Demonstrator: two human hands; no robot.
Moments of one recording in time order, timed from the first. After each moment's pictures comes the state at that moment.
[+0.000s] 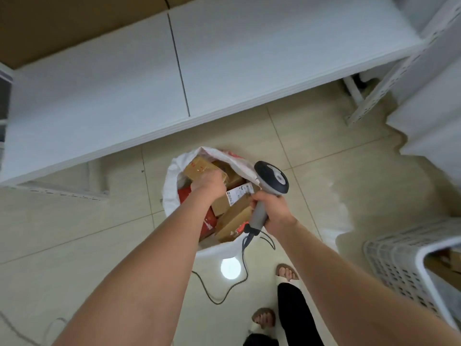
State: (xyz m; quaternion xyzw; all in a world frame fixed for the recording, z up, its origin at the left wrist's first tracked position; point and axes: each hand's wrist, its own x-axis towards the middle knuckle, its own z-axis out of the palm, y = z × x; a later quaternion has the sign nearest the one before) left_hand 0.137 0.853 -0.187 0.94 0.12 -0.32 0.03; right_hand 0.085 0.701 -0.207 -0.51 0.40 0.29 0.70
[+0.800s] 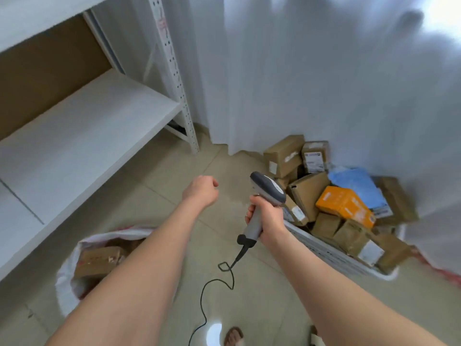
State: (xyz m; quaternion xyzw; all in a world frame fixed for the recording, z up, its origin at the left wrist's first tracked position) left_hand 0.033 0.532 -0.031 0.93 -0.24 -0.27 0.09; right_hand -0.118 0.451 -0.017 -0.33 0.54 -0.10 0.77
